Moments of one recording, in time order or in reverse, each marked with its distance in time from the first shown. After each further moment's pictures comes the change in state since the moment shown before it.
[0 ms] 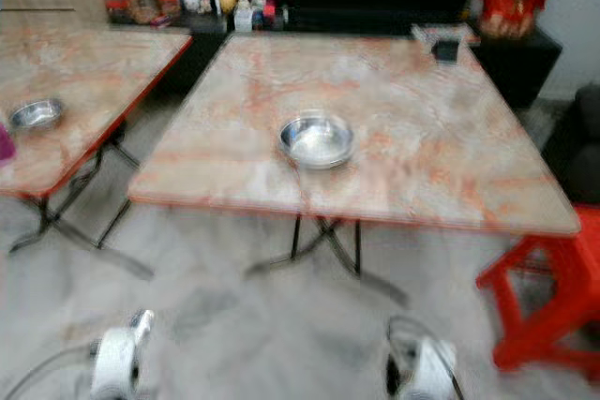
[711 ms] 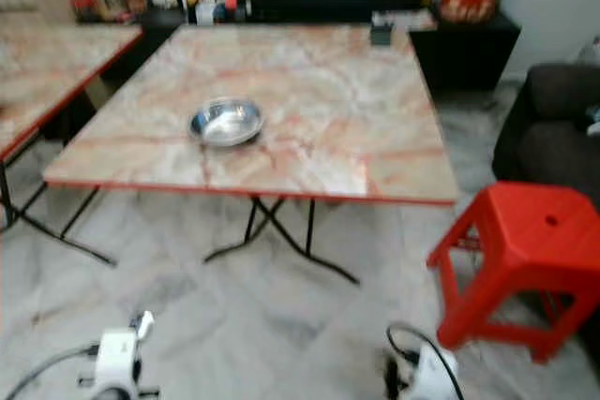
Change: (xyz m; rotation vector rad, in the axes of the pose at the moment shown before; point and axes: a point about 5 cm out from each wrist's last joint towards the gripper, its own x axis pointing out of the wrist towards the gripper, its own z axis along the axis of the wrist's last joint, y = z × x) left arm 0.003 -0.023 0.009 -0.017 -0.021 -0.065; right arm -0.007 -0.029 -0.002 0.014 -0.017 -0.082
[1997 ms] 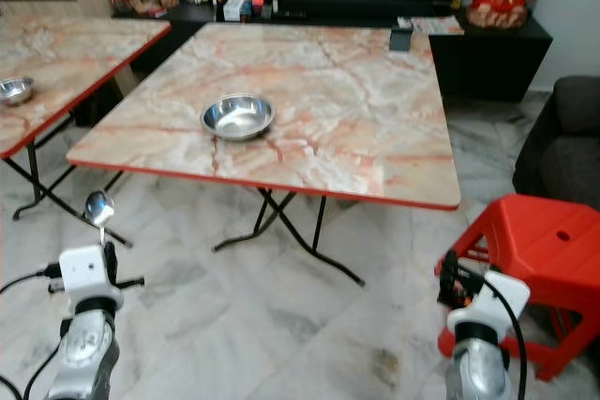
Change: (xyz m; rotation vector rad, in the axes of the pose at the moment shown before) left arm -0.013 0.032 0.137 -0.118 -0.736 0.217; right arm -0.014 0.002 0.143 -0.040 -0.761 0.024
